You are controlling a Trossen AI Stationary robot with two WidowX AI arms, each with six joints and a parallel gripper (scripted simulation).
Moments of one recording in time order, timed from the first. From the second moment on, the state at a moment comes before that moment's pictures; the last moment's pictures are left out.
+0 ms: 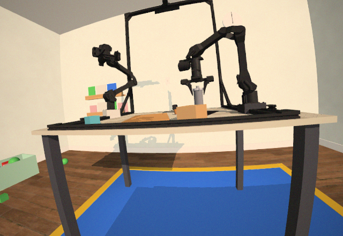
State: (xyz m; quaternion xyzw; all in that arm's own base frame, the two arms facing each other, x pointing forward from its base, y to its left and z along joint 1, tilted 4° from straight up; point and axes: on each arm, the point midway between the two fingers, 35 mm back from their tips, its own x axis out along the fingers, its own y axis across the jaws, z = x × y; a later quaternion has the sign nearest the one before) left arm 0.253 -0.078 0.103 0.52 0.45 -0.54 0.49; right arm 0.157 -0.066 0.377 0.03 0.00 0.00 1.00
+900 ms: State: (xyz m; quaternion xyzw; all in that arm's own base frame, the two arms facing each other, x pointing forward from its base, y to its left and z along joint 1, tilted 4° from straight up) left arm 0.253 -0.078 0.103 0.65 0.24 -0.66 0.28; right arm 0.158 -0.066 0.377 0.03 0.00 0.00 1.00
